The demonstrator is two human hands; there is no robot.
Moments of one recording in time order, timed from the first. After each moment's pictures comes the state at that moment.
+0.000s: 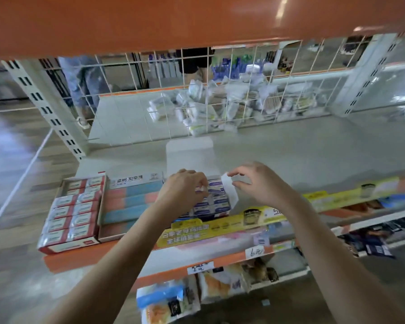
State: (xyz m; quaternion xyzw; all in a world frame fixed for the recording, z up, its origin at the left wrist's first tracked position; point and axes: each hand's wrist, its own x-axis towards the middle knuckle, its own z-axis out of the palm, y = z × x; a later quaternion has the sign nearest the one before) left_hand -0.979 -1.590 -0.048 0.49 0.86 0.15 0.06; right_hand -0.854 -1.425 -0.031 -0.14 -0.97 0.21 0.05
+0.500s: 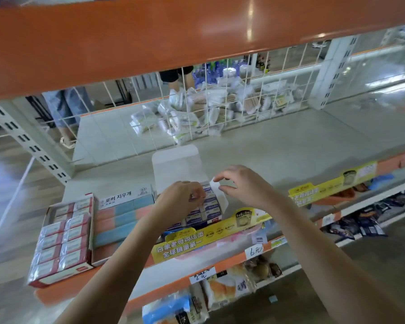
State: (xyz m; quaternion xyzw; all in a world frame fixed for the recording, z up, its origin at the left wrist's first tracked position) left_hand -0.979 -1.582 -0.042 0.52 0.83 0.15 0.14; right_hand -0.855 -1.427 -0.038 -0.14 -0.96 0.25 0.08
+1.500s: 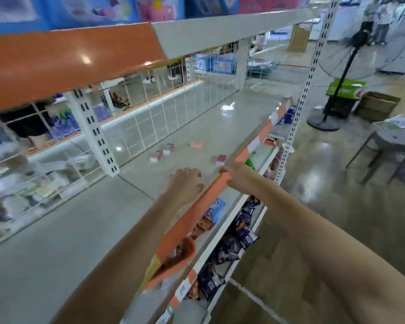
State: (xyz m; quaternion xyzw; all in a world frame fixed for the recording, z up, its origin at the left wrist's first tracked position) left_hand -0.692 -0.994 -0.068 0.71 0.70 0.08 0.08; right_hand -0.508 -0.953 -0.044 -0.47 -0.87 0.14 0.03
